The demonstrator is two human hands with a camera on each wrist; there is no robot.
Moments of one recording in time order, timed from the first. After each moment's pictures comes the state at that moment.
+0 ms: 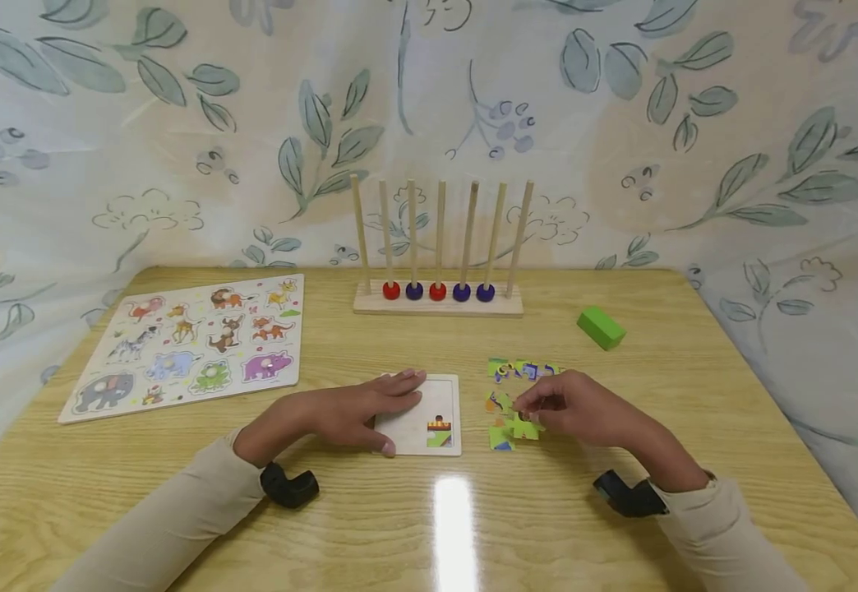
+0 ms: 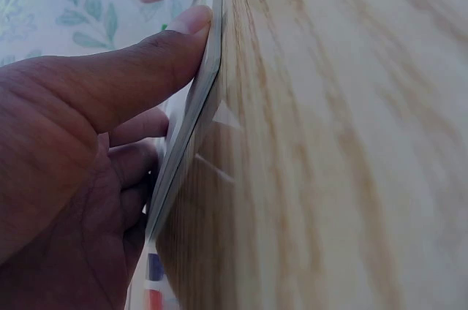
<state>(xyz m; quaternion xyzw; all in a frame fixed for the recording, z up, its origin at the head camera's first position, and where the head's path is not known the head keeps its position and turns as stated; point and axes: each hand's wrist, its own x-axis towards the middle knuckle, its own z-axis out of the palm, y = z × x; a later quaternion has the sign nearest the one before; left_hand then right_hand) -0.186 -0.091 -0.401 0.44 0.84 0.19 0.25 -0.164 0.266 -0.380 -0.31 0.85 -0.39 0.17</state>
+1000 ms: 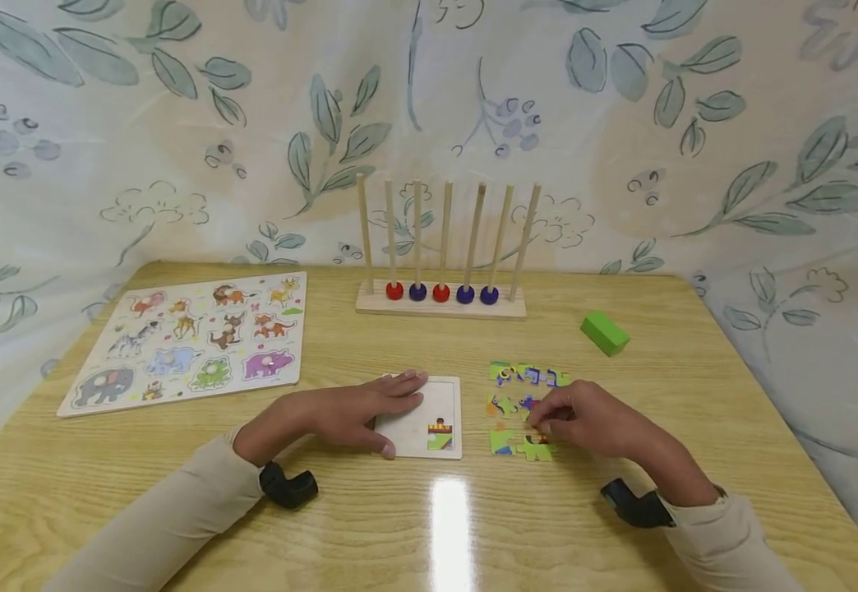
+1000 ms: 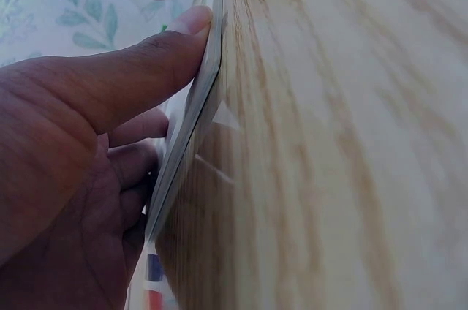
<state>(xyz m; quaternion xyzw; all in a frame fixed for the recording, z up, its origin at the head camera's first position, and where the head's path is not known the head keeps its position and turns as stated) -0.188 -0.092 -0.400 0.44 0.84 0.19 0.25 -0.165 0.273 -0.385 -0.29 0.88 -0.34 0.18</state>
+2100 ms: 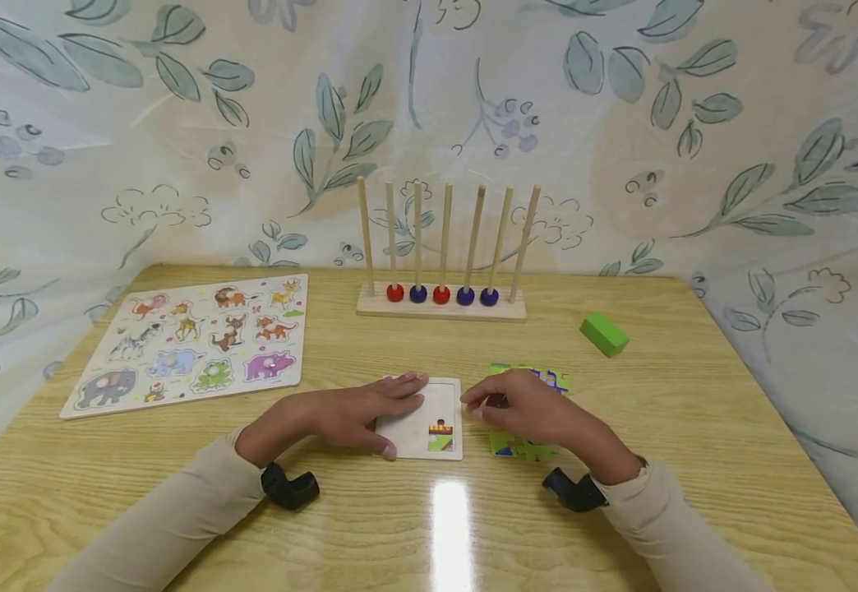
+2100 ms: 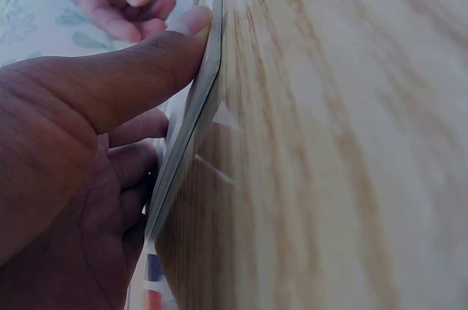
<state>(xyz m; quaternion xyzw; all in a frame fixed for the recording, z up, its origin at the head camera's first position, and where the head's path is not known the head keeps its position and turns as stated) -0.188 -0.091 -0.404 0.44 0.85 0.18 0.24 -0.173 0.205 -0.383 -0.32 0.87 -0.35 0.14</state>
